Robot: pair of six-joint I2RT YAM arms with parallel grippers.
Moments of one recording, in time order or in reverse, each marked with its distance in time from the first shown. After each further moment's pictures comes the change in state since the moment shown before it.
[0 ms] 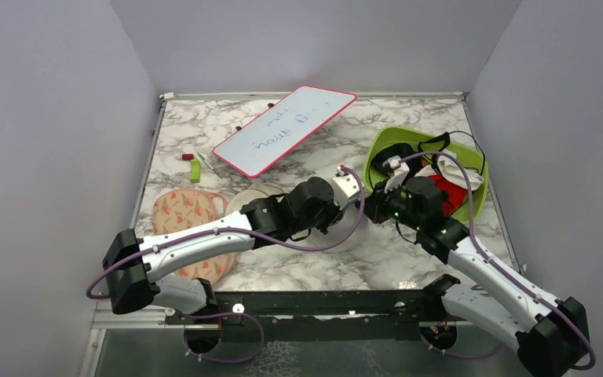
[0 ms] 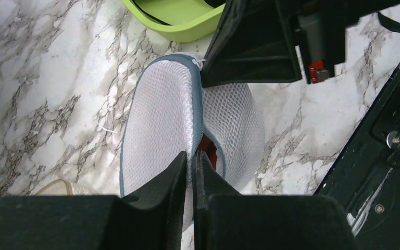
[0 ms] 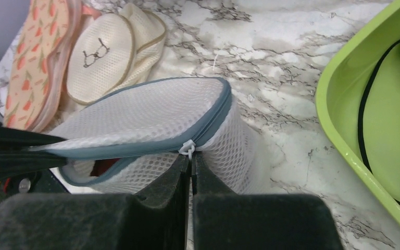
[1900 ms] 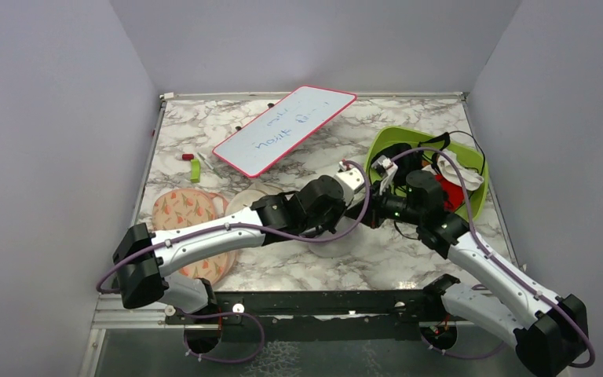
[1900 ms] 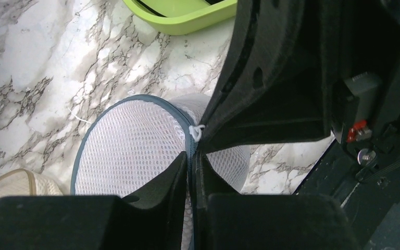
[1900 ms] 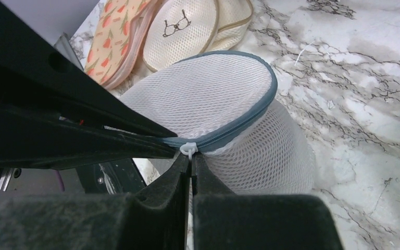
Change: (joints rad) left arm 0.000 0.068 0.054 -0.035 -0.008 -0.156; right arm -0.010 0.049 0.052 -0.010 -0.312 -0.021
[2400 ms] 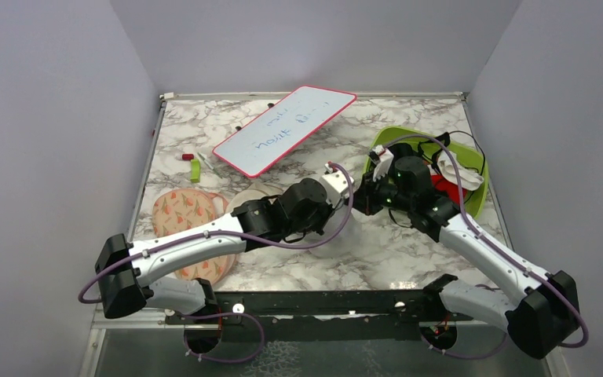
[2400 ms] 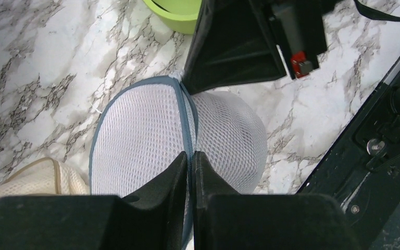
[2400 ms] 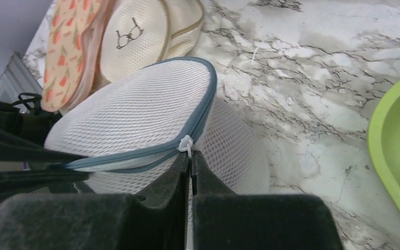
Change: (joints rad) left arm 0.002 -0.130 -0.080 0.002 -0.012 0.039; right arm 0.002 0.143 0.131 -0.086 0.132 0.008
